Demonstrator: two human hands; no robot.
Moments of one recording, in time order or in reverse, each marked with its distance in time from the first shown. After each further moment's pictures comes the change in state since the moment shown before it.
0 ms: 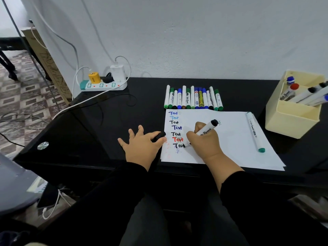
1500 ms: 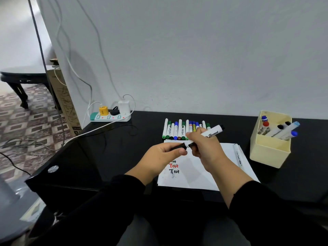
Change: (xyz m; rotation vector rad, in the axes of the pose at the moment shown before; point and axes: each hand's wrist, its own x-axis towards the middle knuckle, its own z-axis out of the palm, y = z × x) left_hand -0.051 0.053 -0.072 -1.025 -0.268 0.351; right_hand -0.012 -0.084 -0.041 0.485 -0.094 0.059
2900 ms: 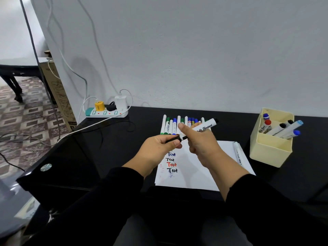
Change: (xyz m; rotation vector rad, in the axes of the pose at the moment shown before) left_hand 0.020 0.005 -0.003 -0.003 0.094 -0.028; right_hand 0.014 -0.002 0.007 -0.074 -0.027 0.019
